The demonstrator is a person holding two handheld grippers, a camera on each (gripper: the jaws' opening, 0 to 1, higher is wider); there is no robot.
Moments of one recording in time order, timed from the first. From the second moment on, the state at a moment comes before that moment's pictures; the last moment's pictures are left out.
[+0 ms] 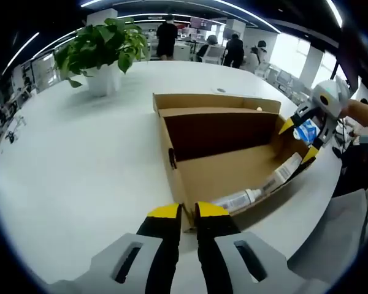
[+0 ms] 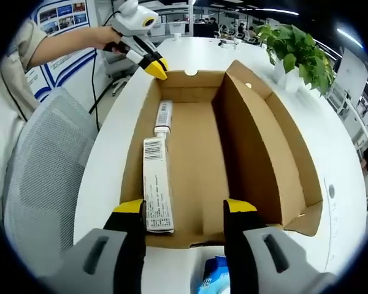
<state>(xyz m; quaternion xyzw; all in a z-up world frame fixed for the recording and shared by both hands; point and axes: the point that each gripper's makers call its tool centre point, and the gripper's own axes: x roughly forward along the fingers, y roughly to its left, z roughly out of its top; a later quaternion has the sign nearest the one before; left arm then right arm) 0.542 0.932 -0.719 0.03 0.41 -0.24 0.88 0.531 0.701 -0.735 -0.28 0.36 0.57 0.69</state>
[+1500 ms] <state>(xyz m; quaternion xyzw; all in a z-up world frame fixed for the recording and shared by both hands) 0.541 0.933 -0.720 0.03 0.41 -0.24 0.88 0.513 0.715 -0.728 -0.26 0.36 0.58 0.69</state>
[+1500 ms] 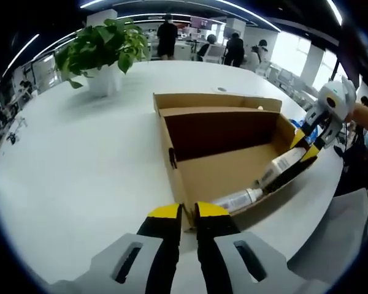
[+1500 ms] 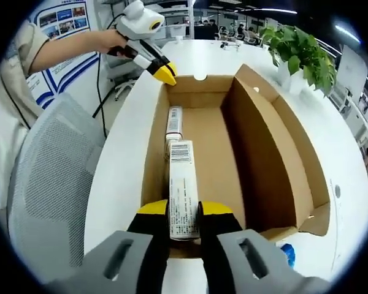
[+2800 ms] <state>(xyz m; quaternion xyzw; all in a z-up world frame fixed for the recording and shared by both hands) 0.542 0.933 -0.720 0.02 0.40 -0.24 0.88 0.528 0.693 -0.634 -0.27 0.28 0.58 0.72</state>
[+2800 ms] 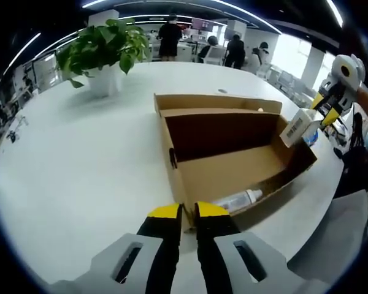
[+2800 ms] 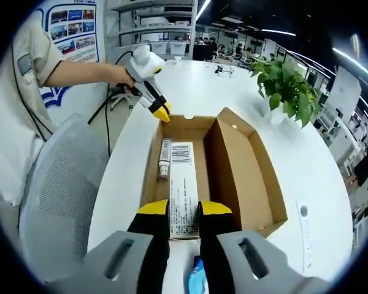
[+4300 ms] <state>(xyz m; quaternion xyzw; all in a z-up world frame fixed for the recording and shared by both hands) 0.542 0.932 -0.719 0.03 0.41 -0.24 0.88 0.561 0.558 -0.601 -0.31 0.28 0.50 0.76</state>
